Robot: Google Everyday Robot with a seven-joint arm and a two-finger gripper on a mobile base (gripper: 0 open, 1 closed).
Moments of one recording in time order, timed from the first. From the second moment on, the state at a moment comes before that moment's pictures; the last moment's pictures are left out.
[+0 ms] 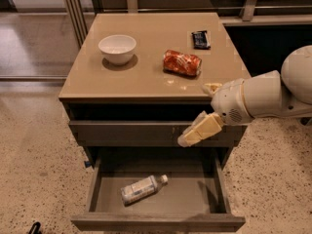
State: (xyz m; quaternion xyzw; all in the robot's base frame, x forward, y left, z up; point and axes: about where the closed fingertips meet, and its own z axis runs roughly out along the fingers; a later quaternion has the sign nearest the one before) arm 0.499 -0.097 0.835 -0.50 0.75 0.22 0.37
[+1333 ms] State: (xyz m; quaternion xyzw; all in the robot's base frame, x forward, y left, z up) arm 0.452 -0.019 0.650 -0.42 0.79 0.29 0.34
